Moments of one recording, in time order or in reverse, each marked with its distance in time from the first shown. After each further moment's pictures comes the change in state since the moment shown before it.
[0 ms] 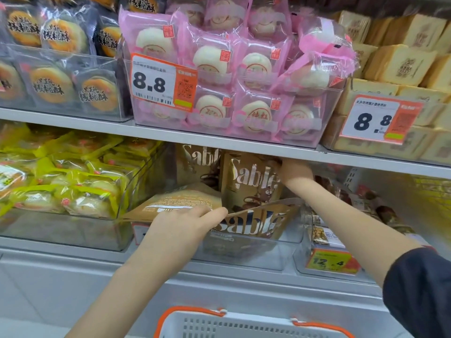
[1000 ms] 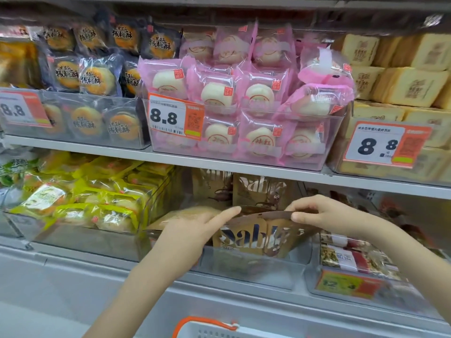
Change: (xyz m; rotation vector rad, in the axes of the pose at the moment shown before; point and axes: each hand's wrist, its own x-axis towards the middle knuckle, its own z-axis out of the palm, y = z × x) left_hand 0.007 -0.021 0.017 -0.125 -0.011 -0.089; right_hand -0.059 0.039 -0.071 0.466 -0.683 -0.445
